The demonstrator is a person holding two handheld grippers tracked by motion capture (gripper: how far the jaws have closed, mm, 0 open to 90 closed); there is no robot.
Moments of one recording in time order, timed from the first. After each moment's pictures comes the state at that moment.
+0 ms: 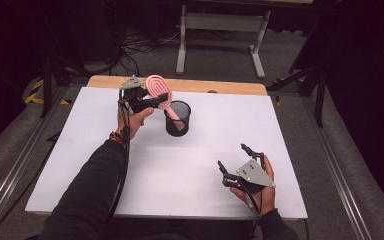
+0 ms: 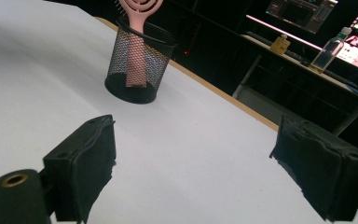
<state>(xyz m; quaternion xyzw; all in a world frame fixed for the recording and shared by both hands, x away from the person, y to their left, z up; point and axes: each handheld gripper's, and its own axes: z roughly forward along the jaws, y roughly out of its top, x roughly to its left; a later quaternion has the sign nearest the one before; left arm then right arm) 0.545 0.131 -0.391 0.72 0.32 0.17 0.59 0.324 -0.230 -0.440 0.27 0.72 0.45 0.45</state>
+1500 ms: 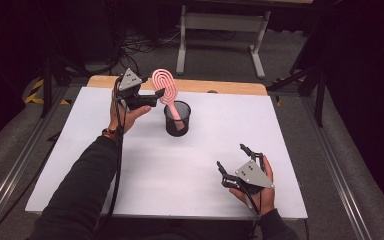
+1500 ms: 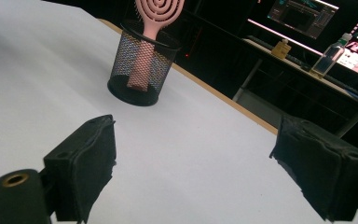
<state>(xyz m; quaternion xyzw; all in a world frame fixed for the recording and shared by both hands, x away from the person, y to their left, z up) 0.526 0.134 -0.359 0.73 0.28 0.29 0.56 0.322 -0.227 -0.439 0.26 0.72 0.45 0.45</state>
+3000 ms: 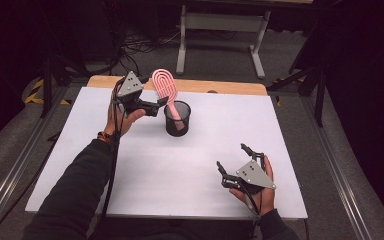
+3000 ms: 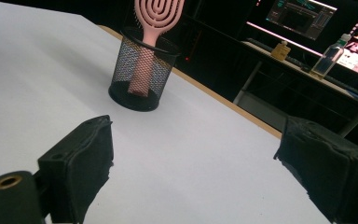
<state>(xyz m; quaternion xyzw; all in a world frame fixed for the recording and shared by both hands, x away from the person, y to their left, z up) 0.498 0.129 -0.345 0.74 0.22 0.29 0.56 0.321 -0.227 -0.437 0.27 0.72 0.46 0.45</state>
